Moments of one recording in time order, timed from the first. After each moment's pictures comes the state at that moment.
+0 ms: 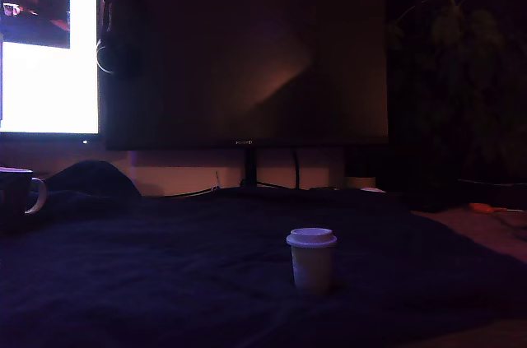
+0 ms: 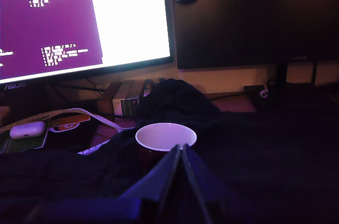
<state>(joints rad) 0.00 0.00 0.02 -0.01 0.00 -0.01</state>
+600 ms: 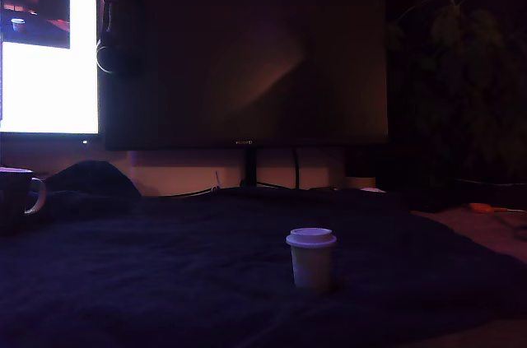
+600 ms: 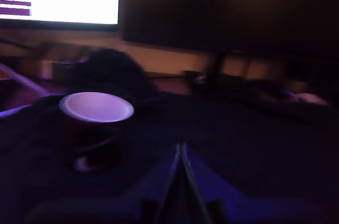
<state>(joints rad) 0.00 0.00 0.03 -0.07 0.23 -0.23</state>
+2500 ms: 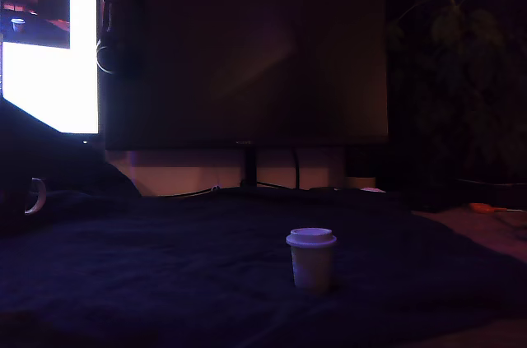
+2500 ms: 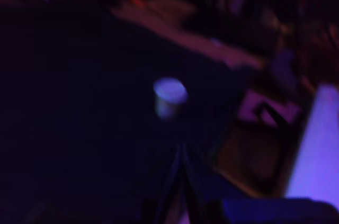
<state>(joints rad) -0.78 0.62 0.03 0.29 0.29 -0.16</state>
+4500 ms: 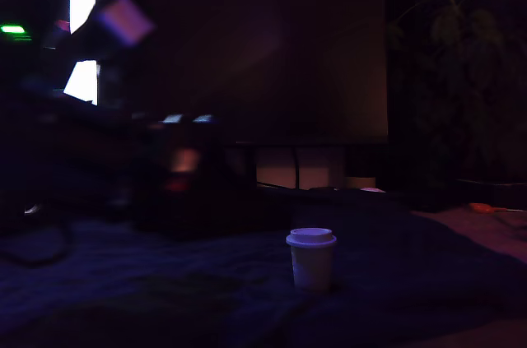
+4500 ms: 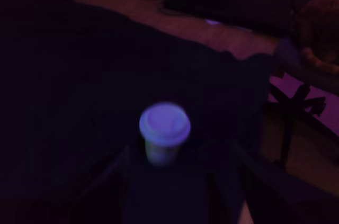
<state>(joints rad) -0.86 1.58 0.32 0.91 0.28 -0.08</state>
